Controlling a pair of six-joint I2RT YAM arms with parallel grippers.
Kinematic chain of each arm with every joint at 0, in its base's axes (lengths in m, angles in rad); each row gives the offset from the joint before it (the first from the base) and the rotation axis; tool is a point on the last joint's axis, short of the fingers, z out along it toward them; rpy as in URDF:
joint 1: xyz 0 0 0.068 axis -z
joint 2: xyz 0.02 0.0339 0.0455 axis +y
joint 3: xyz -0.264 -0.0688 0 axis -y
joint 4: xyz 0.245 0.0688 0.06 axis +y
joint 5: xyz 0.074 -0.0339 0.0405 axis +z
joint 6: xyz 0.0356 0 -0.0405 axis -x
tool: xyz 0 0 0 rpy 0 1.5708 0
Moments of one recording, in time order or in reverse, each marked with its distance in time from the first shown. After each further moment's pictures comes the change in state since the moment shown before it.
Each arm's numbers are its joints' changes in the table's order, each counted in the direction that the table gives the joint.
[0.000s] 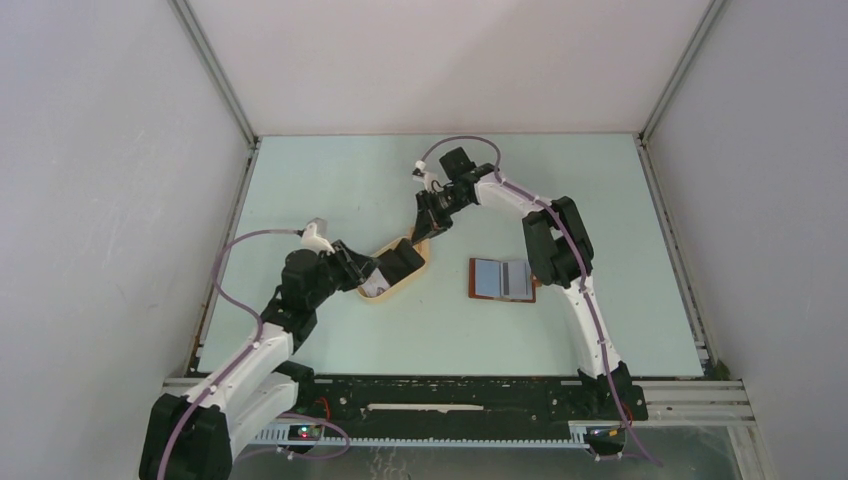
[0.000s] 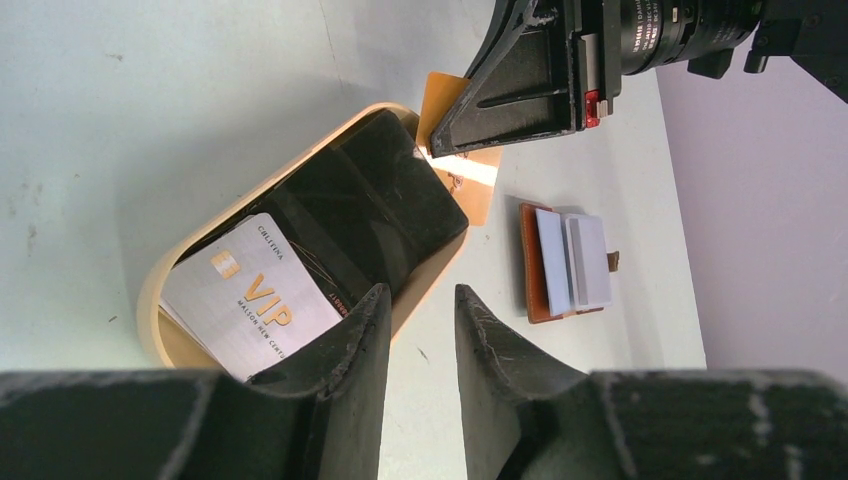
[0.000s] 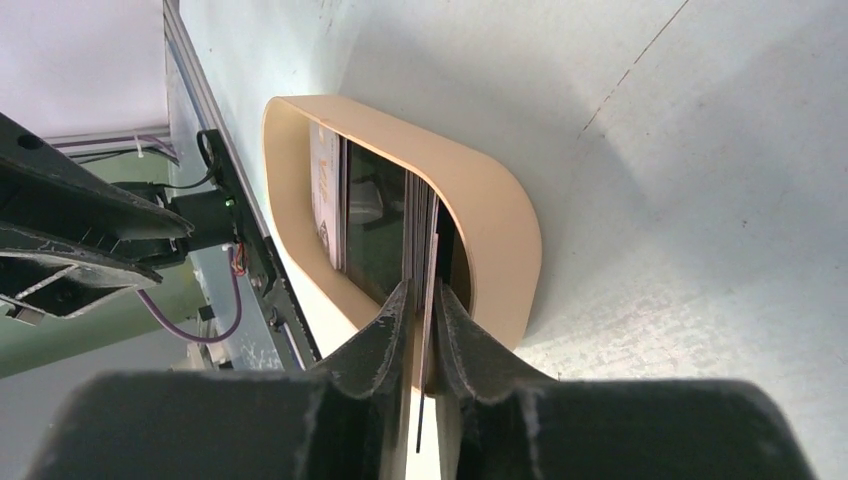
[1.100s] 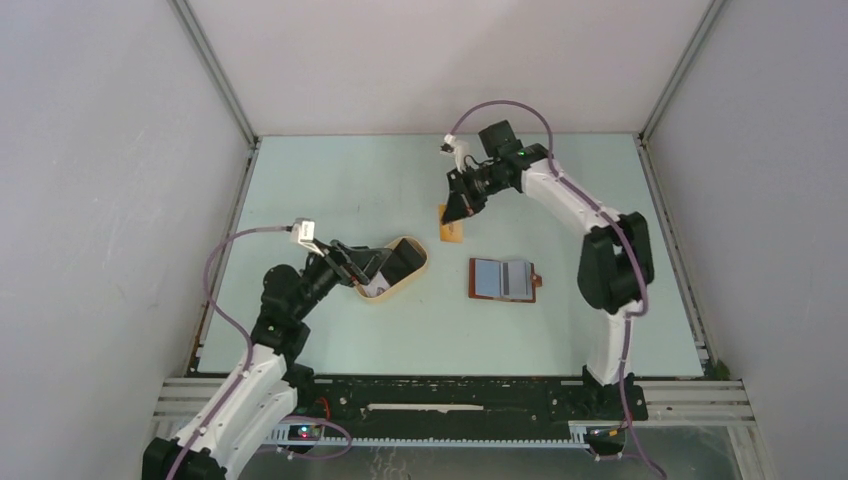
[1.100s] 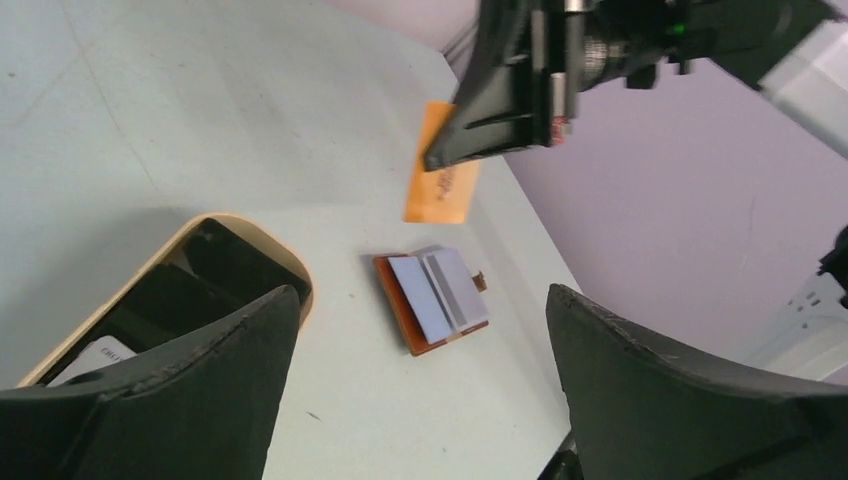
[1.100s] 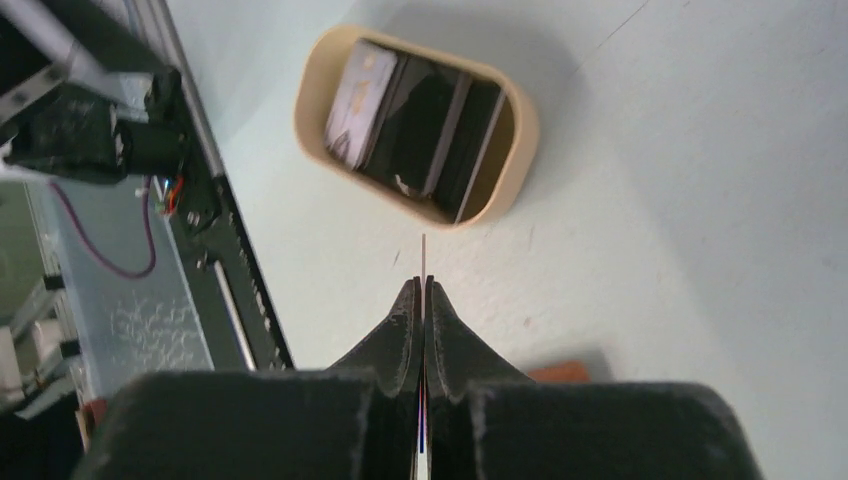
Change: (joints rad) left arm 0.000 -0.237 -0.043 -0.185 -0.142 0.014; right arm 0.077 -0.358 -0.172 0.086 -0.091 0.285
